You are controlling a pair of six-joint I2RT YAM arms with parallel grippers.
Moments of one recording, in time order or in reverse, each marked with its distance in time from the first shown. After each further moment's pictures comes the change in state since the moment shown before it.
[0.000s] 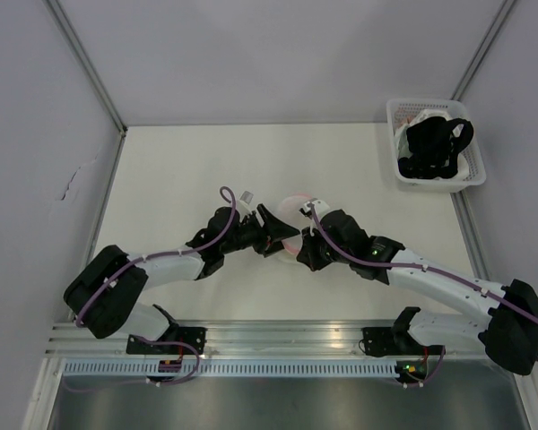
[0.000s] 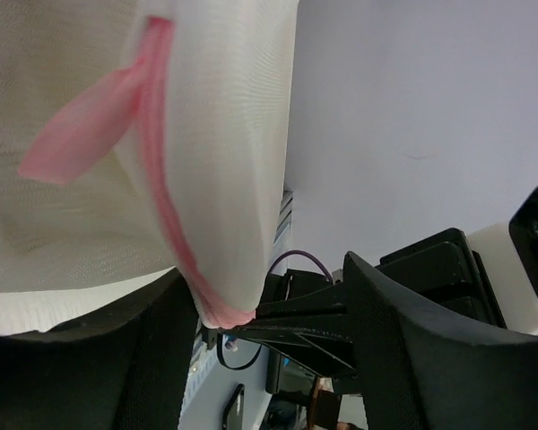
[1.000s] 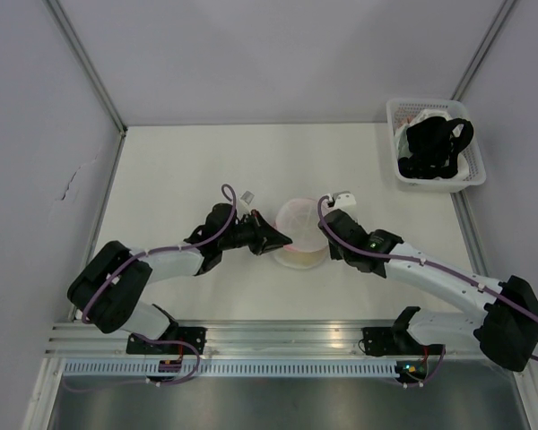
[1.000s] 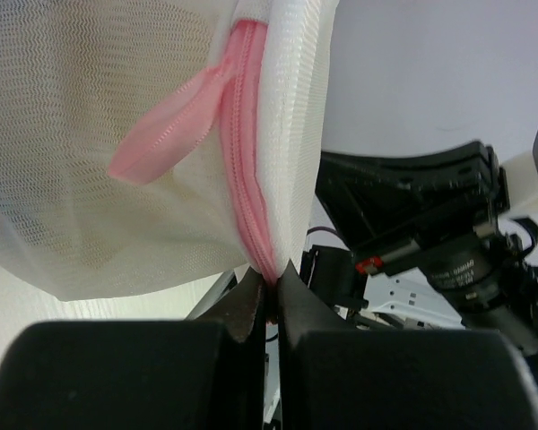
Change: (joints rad) left arm 0.063 0.043 0.004 -0.027 0.116 0.080; right arm -0.022 0.025 0.057 -0.282 0.556 0.103
